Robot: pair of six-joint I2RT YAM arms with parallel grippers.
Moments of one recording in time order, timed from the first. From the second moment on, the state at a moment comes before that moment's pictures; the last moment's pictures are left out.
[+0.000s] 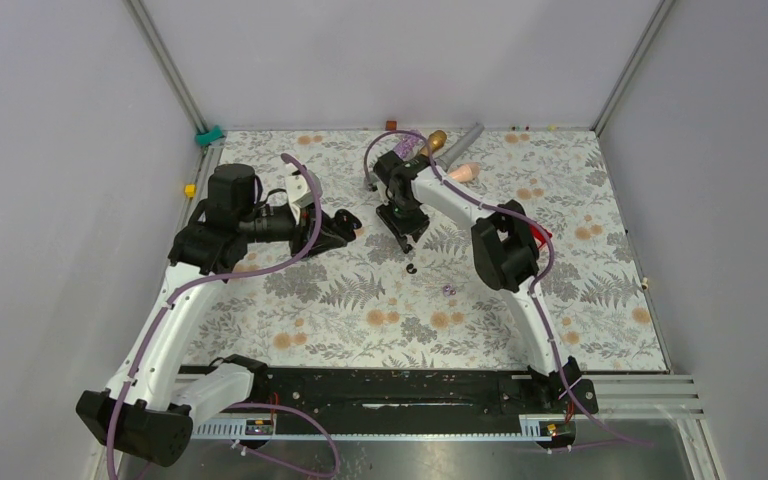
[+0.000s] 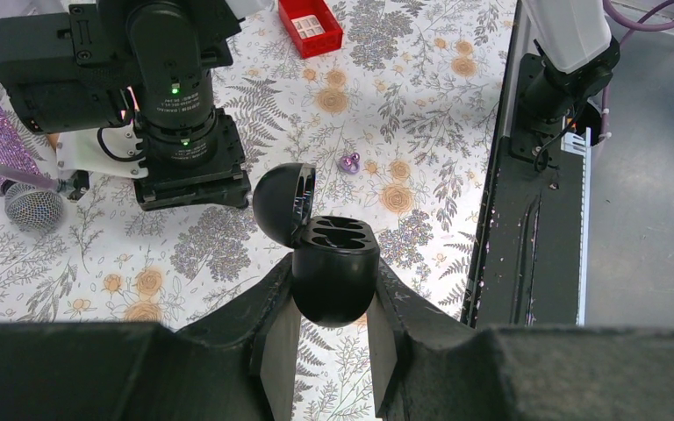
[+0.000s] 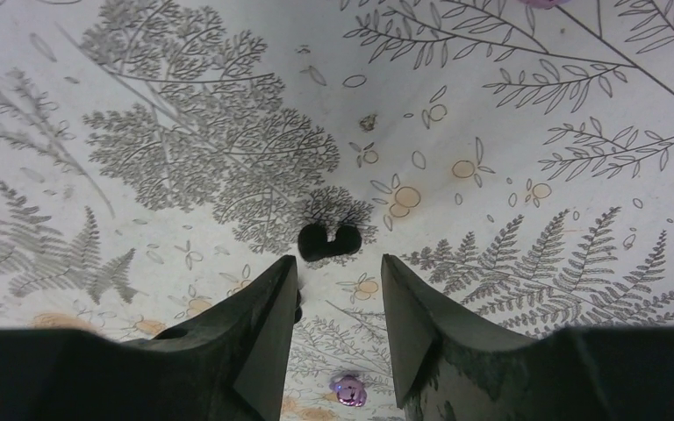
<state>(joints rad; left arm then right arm) -0.28 1.03 1.15 -0.63 0.97 0.35 0.65 2.37 2.07 -1.12 -0.02 0.00</state>
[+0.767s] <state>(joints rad) -0.26 1.02 1.14 -0.63 0.97 0.35 0.67 2.23 1.78 -1.05 -0.20 0.13</state>
